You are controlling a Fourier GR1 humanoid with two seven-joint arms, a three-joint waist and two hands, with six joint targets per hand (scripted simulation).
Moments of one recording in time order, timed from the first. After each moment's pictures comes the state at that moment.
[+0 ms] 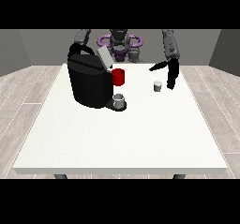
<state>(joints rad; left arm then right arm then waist) -0.47 0.39 0.12 -0.88 -0.21 -0.14 -0.13 -0.16 -0.01 -0.01 -1.51 0.01 -0.15 -0.06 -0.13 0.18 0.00</state>
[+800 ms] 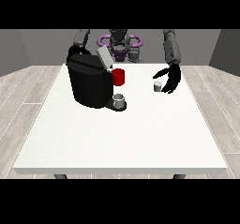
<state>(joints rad) -0.54 0.44 0.07 -0.67 -0.41 -0.05 -0.22 -0.20 -0.02 -0.01 -1.46 0.03 -0.16 -0.03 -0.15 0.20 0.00</state>
